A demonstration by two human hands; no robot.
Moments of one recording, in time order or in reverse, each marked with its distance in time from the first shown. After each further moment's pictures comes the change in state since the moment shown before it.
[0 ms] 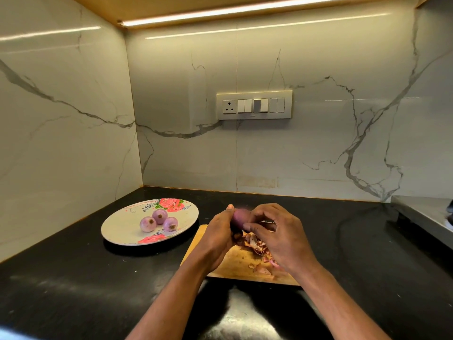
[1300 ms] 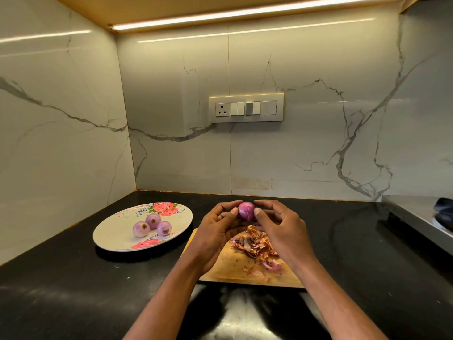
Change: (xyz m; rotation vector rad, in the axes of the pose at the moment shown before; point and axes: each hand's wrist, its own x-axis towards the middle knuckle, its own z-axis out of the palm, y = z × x) left_hand -0.005 0.007 0.001 -0.137 -0.057 0.158; right_hand 0.006 0.011 -0.009 0.204 0.121 0.198
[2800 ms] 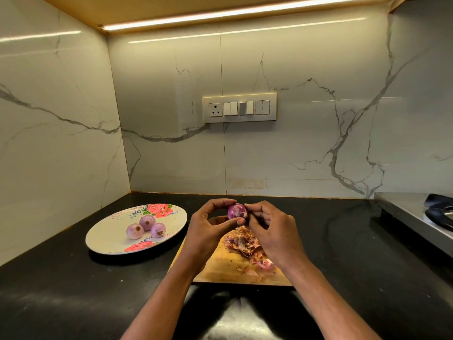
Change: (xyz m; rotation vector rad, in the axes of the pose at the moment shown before) left_hand -0.002 0.000 -0.001 0.289 0.081 0.226; right_hand -0.003 0.003 0.002 -0.148 -0.012 -0.124
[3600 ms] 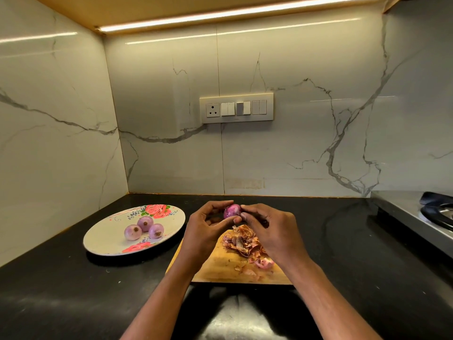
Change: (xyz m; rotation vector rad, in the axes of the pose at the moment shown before) left_hand 0.001 -0.003 -0.001 0.172 0.013 0.050; right_hand 0.001 -0.001 -0.007 -0.124 0.028 -0.146
